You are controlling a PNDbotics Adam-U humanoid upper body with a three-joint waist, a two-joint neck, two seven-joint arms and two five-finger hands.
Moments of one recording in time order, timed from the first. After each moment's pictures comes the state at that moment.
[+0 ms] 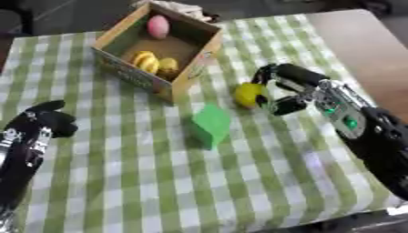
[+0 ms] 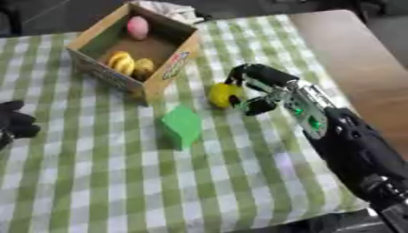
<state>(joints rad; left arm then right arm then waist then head) -0.07 0.25 -0.16 -1.98 -0.06 0.10 -0.08 -0.61 -0.54 0.30 -1.20 0.68 -0.31 0.08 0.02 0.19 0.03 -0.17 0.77</state>
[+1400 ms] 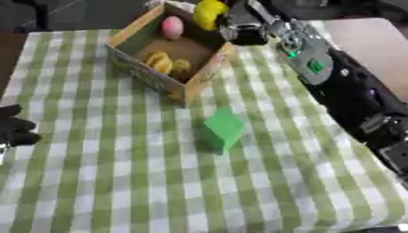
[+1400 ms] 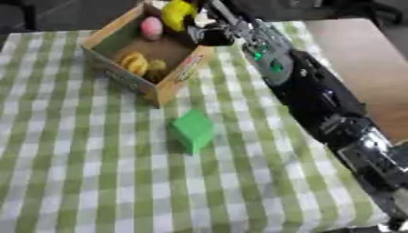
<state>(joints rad) -0.19 0.22 -0.21 -1.98 -0.06 0.09 -0.11 -0.80 -0.62 0.24 -1.20 0.50 -0.24 -0.03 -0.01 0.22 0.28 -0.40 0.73</state>
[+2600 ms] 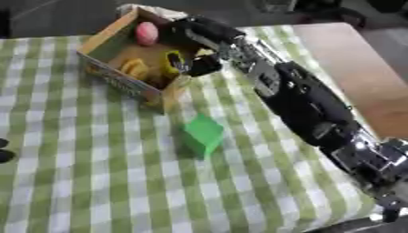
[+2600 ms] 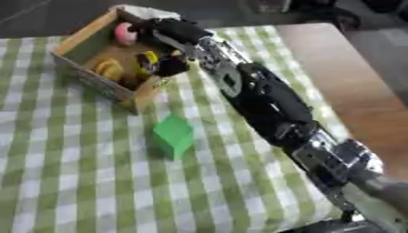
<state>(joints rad) -0.17 0.22 -0.20 -1.98 -0.07 0.10 -0.10 -0.70 -0.63 0.28 -1.49 0.50 -0.25 0.26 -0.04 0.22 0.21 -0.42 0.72</state>
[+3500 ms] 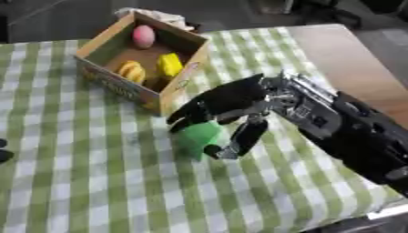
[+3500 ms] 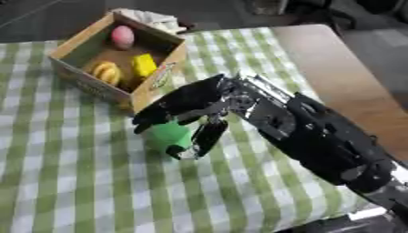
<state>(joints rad) -0.15 0.22 -0.17 -1.98 -0.10 0.10 -0.07 -0.52 -0.71 0.41 -1.77 0.59 -0.42 0.76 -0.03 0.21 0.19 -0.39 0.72</state>
